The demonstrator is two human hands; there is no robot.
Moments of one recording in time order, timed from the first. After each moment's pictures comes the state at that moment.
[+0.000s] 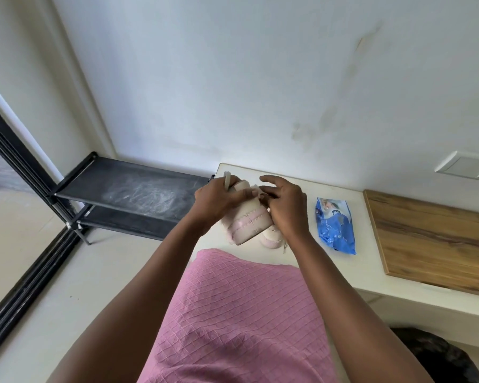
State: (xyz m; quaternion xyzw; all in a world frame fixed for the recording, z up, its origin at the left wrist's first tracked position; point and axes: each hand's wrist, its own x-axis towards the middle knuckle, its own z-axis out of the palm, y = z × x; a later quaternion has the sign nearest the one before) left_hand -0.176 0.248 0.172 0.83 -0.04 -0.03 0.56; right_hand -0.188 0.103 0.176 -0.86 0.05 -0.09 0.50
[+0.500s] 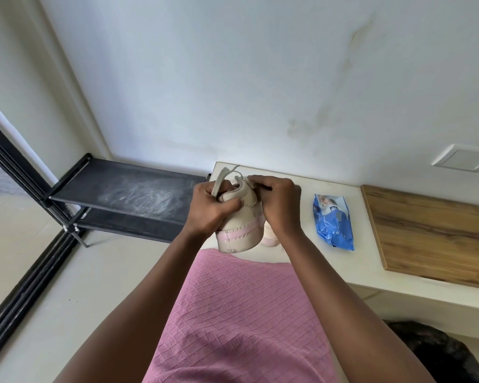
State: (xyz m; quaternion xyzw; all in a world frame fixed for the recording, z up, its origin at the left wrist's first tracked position) left_hand -0.192 0.245 0.163 0.71 -0.11 0.08 0.69; right_hand -0.184 0.111 0.179 -0.87 0.01 -0.17 0.47
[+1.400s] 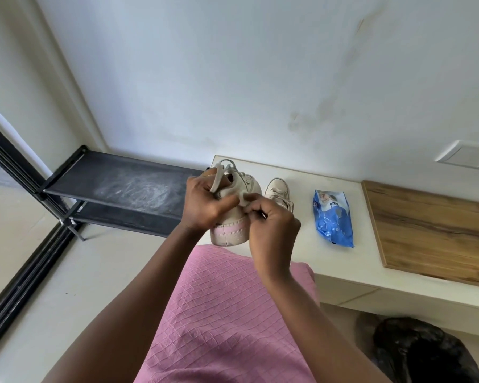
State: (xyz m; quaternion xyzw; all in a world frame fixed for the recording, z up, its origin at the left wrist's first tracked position) left_hand -0.176 0.249 0.154 0.76 -0.16 0.23 0.58; right_hand -0.235 0.137 0.166 -0.82 0.05 -0.29 0.48
